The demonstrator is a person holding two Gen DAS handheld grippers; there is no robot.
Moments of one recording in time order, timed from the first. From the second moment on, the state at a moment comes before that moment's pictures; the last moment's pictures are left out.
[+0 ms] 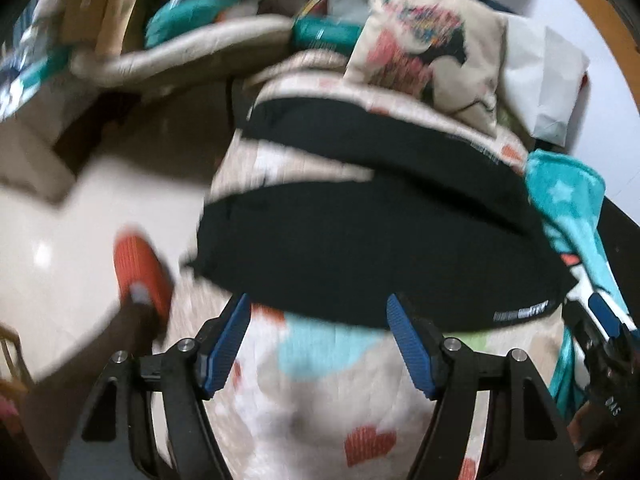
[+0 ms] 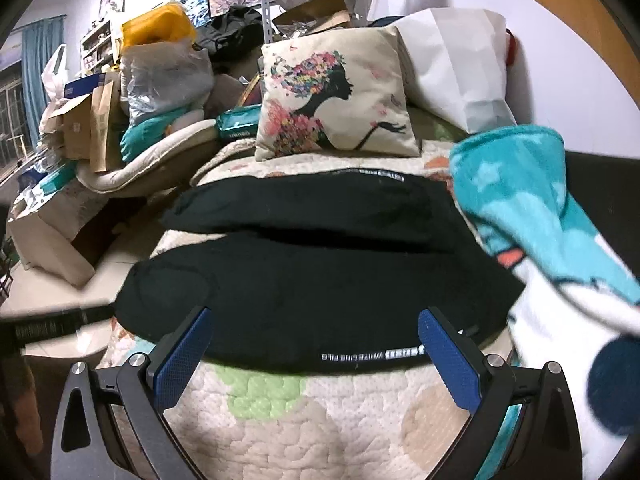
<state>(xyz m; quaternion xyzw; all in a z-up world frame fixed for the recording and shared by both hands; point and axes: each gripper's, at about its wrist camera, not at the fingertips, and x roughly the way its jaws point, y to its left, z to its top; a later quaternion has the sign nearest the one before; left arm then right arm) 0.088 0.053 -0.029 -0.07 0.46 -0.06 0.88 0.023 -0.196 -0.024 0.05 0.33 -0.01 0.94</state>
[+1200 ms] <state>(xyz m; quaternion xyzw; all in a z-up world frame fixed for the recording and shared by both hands) 0.473 0.015 -0.114 0.13 0.50 -0.23 0.83 0.416 -0.309 -0.103 0.04 0.54 0.18 0.82</state>
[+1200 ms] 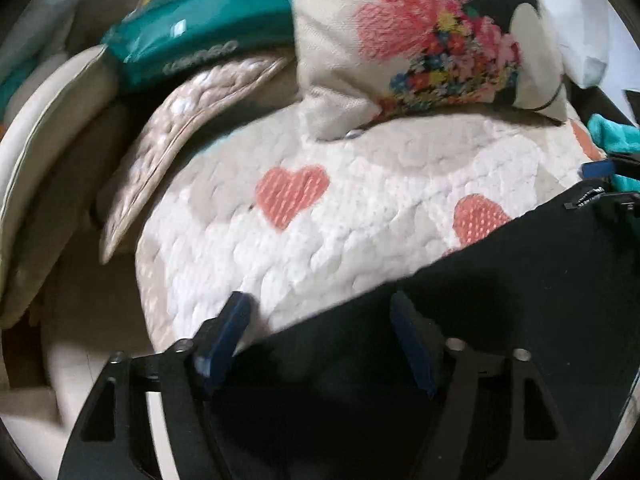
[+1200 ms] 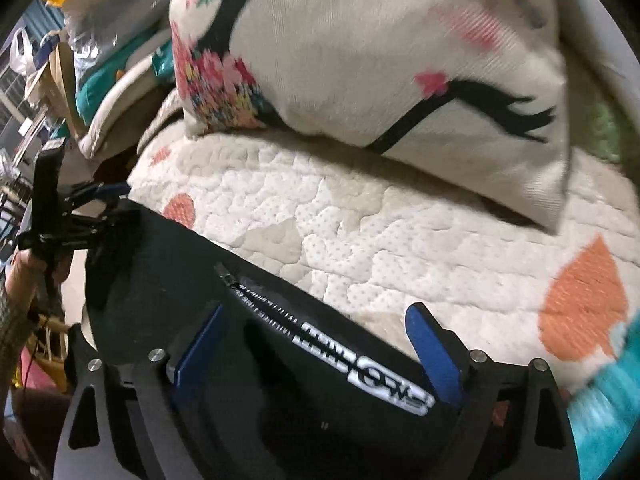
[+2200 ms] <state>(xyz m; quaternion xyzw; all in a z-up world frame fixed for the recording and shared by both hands) 0.227 0.055 -0.004 0.08 0.41 -0.21 0.88 0.223 -0.257 -0.015 0.00 0.51 0.22 0.83</state>
